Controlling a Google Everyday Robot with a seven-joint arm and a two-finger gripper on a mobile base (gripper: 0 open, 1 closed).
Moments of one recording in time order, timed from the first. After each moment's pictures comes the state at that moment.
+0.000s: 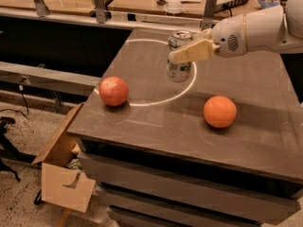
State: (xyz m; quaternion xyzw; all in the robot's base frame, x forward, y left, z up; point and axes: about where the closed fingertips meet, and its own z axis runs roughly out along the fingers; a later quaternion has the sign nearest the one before) arm 0.605 -0.086 0.960 -0.43 0.72 0.32 0.44
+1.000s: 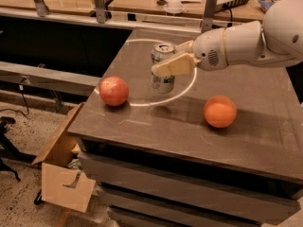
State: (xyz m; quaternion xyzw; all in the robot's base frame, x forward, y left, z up) arm 0.584 -0.045 0.940 -0.45 0.71 0.32 0.44
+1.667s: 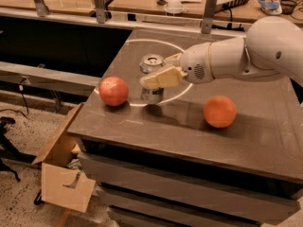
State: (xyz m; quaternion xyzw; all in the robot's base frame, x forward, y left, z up) arm 0.570 -0.015 0.915 -0.44 0.71 0.33 0.44
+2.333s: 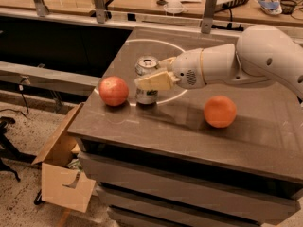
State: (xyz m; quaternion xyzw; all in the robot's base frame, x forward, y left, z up) arm 0.562 0.005 0.904 -0.44 0.70 0.35 0.43
